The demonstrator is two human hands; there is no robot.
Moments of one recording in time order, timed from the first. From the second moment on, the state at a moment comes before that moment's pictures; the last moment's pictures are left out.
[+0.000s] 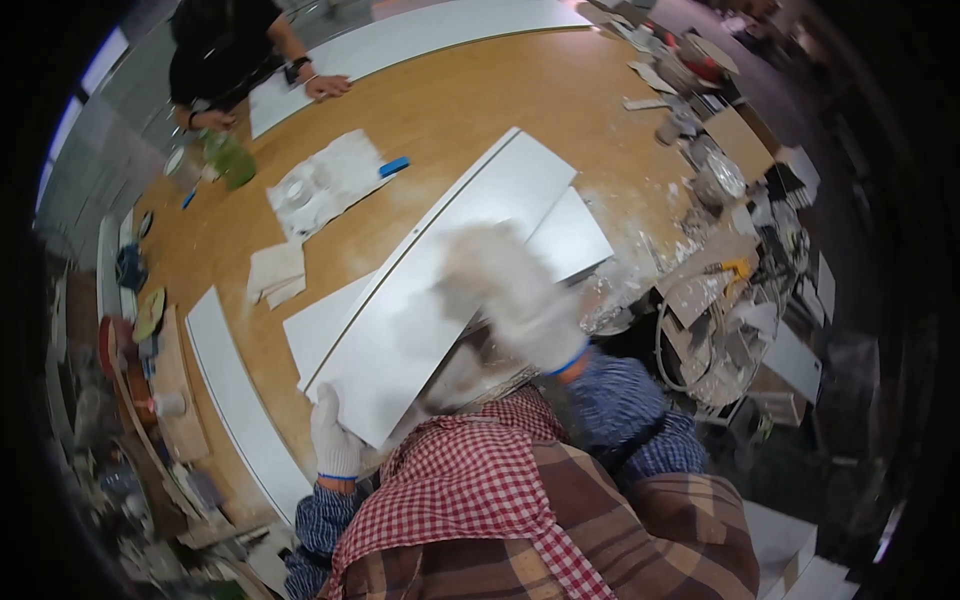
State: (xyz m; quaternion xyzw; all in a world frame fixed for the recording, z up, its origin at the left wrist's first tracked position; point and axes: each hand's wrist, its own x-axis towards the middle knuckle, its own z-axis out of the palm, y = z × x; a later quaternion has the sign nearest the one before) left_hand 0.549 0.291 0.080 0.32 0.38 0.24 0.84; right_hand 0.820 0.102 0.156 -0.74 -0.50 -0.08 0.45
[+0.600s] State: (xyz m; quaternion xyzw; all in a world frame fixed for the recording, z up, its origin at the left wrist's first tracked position) left_hand 0.489 0.323 0.045 0.36 0.47 0.10 0.80; right_hand 0.995 0.154 0.076 -0.88 -0.40 -0.20 0.18
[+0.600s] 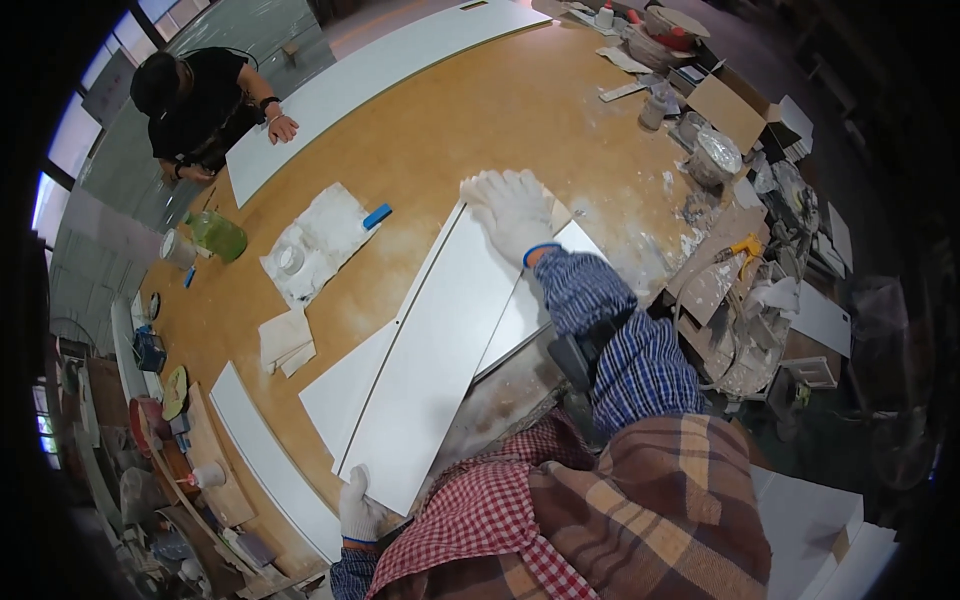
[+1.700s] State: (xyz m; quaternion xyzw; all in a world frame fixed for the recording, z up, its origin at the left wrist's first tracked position) left_hand 0.510 0.295 0.066 0.20 0.45 0.16 0.85; right_hand 0.840 0.209 0.095 -0.74 -0.63 -0.07 0.22
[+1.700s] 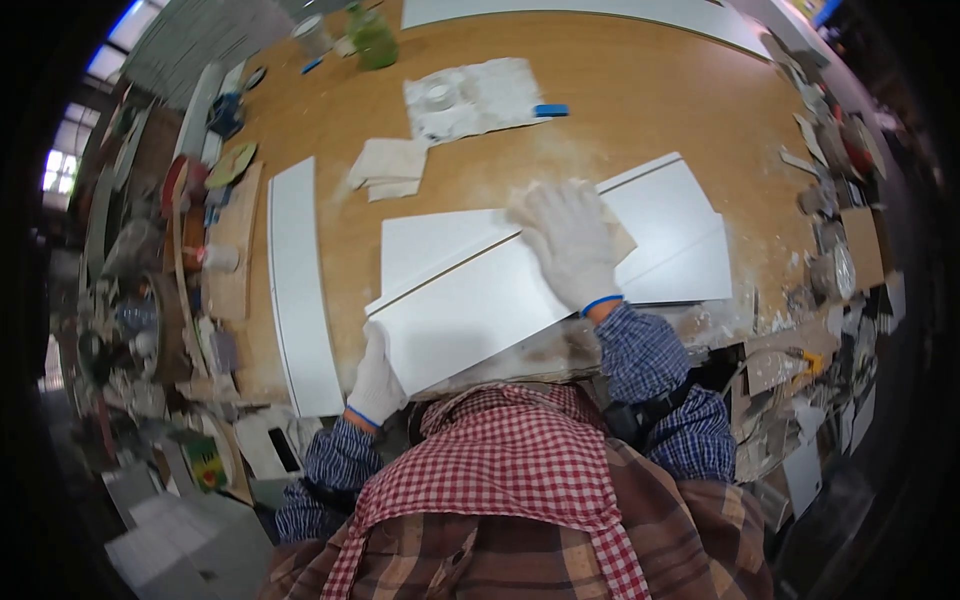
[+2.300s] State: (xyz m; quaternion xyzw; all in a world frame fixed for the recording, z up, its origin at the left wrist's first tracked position) left_hand 0.482 0.298 0.033 0.09 0.21 0.15 0.96; right_hand 0.763 0.171 0.120 -0.43 -0.87 0.18 0.13
